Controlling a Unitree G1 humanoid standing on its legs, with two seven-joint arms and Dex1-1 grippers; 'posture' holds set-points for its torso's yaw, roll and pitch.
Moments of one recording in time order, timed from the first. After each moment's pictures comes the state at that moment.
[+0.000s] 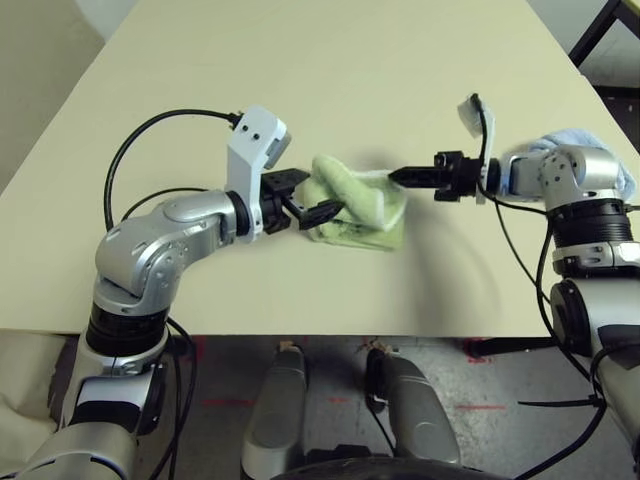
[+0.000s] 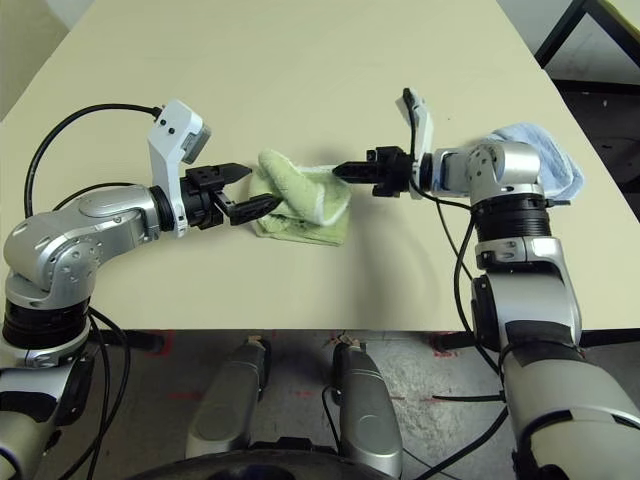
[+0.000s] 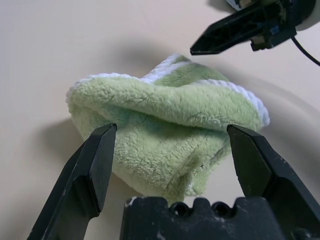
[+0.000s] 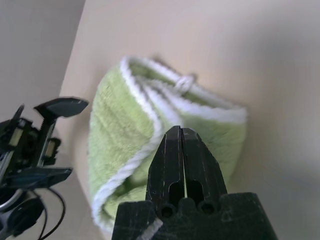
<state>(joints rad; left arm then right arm) -0.58 0.52 -0.04 -0.43 -0.63 1.12 -0.44 -0.97 -0.51 -0.05 0.59 0.53 1.10 0.91</state>
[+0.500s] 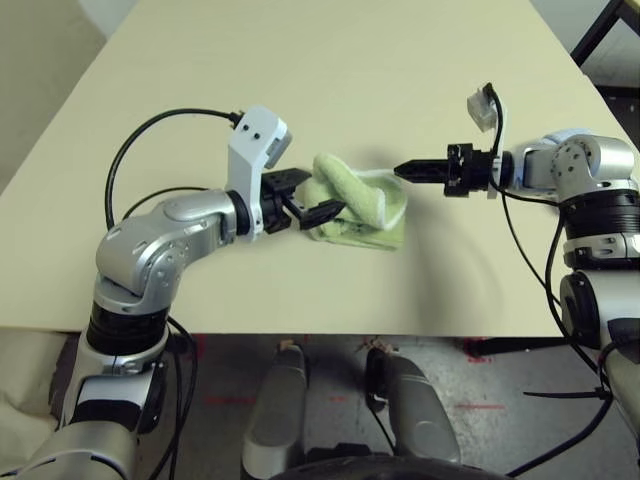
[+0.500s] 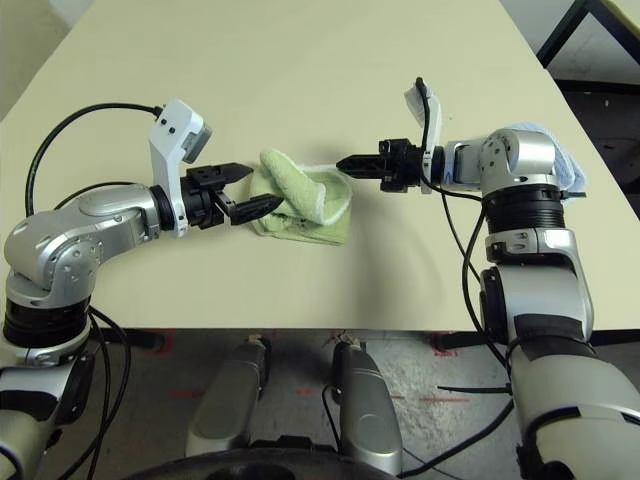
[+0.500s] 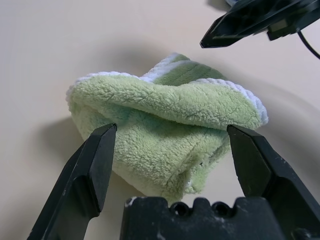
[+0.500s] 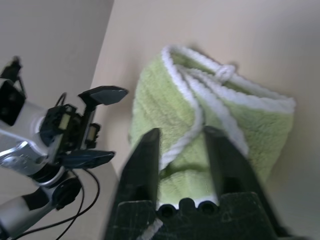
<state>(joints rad) -0.58 0.52 -0.04 -0.43 -0.62 1.12 -0.45 -0.99 -0.56 -0.05 0.53 0.58 1.26 1.04</state>
